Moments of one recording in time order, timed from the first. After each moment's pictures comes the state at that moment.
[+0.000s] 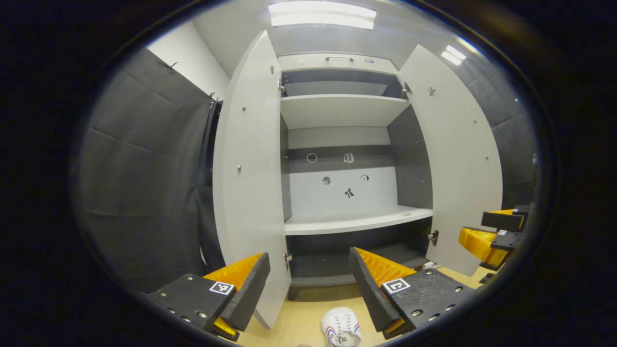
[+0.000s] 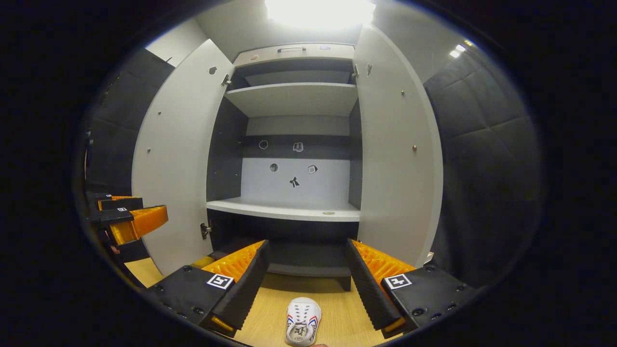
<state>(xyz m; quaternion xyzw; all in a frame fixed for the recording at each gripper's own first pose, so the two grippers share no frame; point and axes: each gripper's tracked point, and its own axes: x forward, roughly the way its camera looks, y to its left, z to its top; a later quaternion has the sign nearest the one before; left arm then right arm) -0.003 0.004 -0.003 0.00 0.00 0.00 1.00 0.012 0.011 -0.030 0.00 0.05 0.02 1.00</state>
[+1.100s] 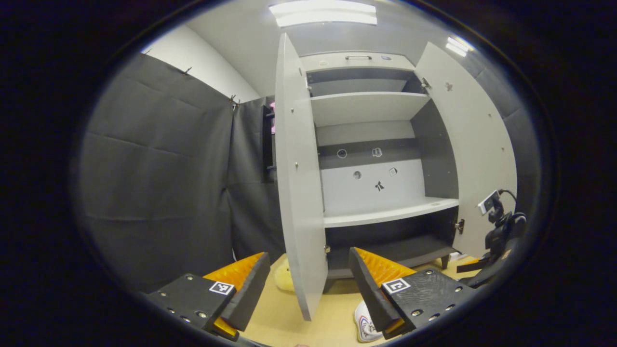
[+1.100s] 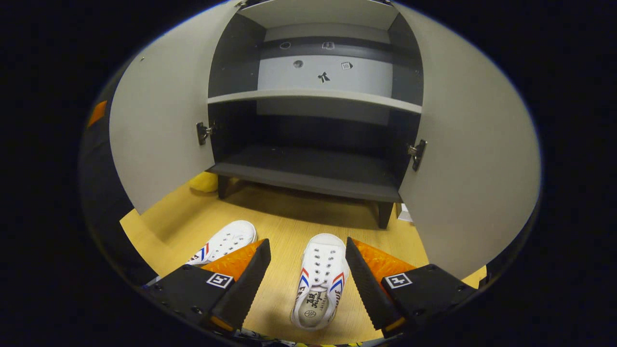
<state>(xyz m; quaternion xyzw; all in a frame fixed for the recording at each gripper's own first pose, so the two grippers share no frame) -0.038 0.072 -0.008 0.02 0.02 0.08 1.00 0.045 0.053 -0.224 -0.03 0.31 0.09 0.94</state>
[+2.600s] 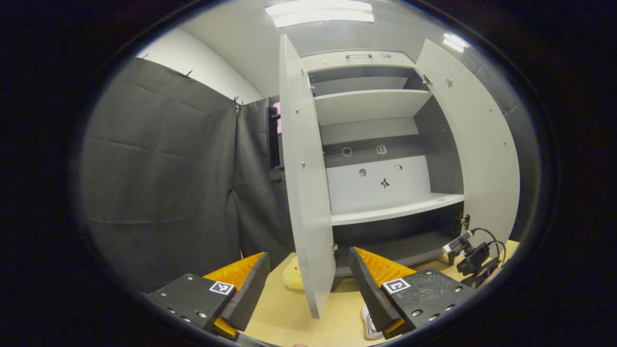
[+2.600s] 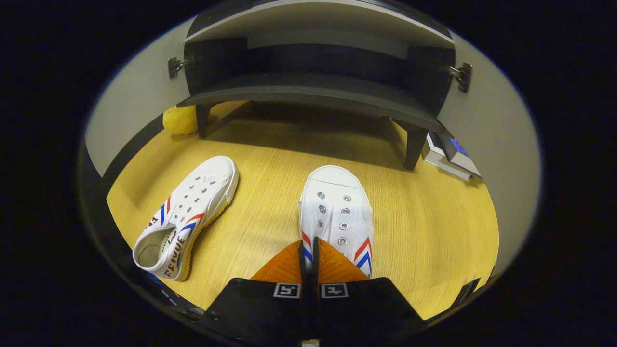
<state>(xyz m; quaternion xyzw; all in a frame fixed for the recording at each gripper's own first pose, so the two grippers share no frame) -0.046 0.077 -0.006 0.04 0.02 0.09 1.00 0.040 0.050 -0.321 -0.01 0.46 0.08 0.88</state>
